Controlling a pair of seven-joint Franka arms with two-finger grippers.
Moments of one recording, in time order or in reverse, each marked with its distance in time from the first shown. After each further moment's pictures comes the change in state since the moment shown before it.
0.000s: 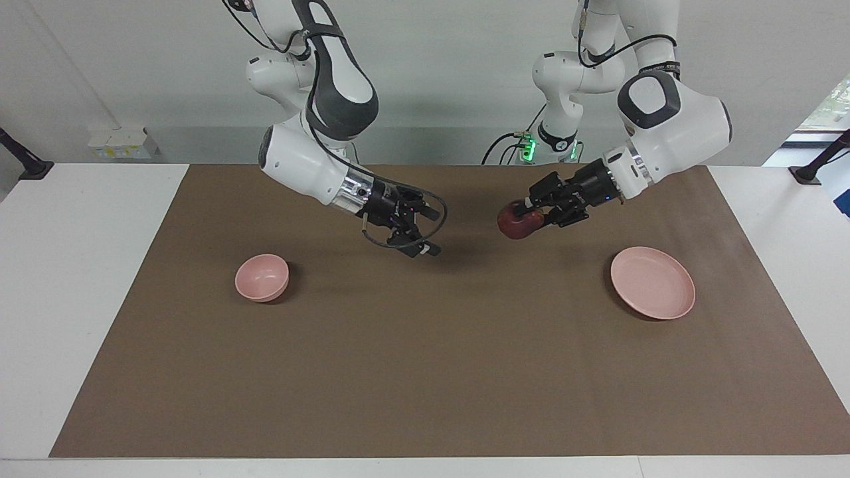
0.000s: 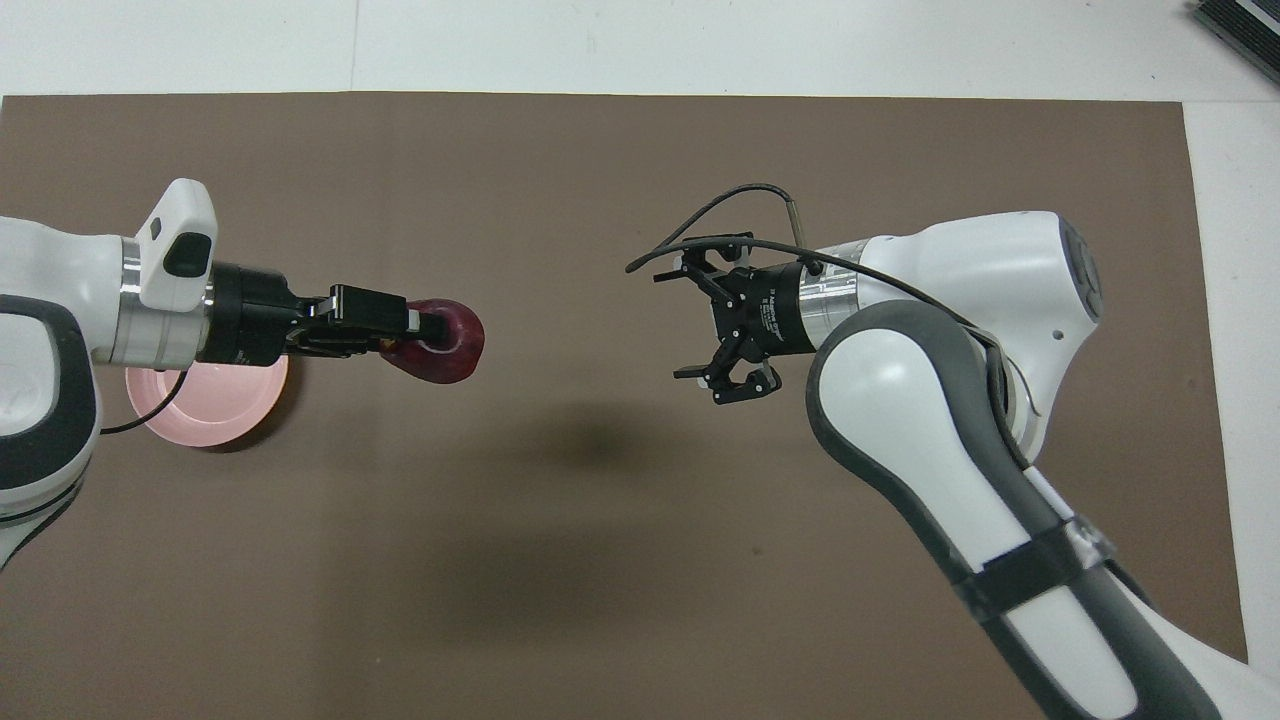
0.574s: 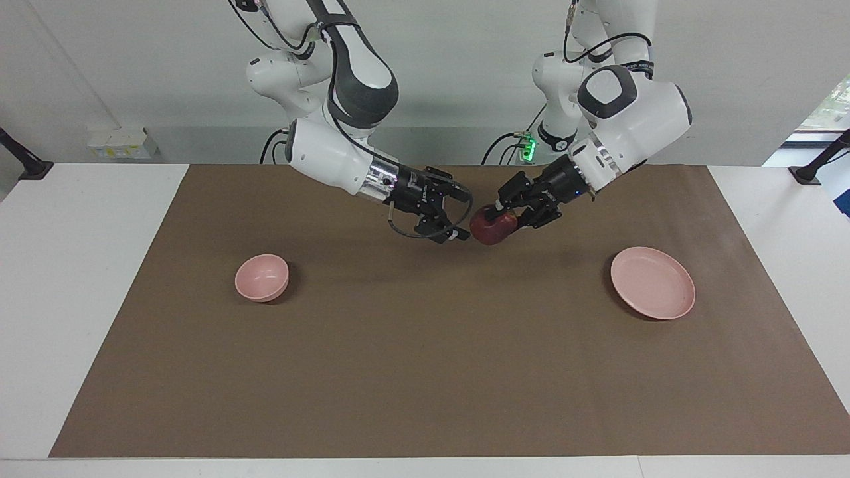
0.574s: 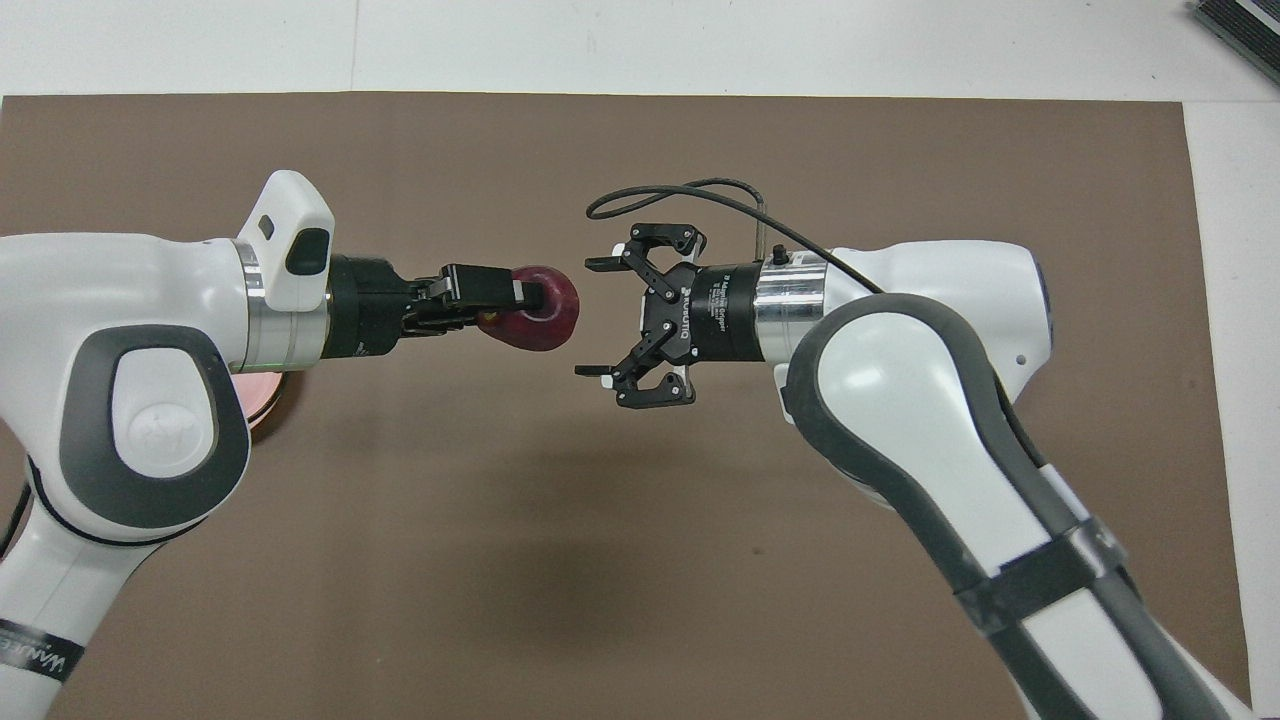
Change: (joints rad) left arm -0.024 0.000 -0.095 0.004 -0.002 0.189 -0.090; right arm 0.083 0.000 0.007 0.013 0.056 0.020 0.093
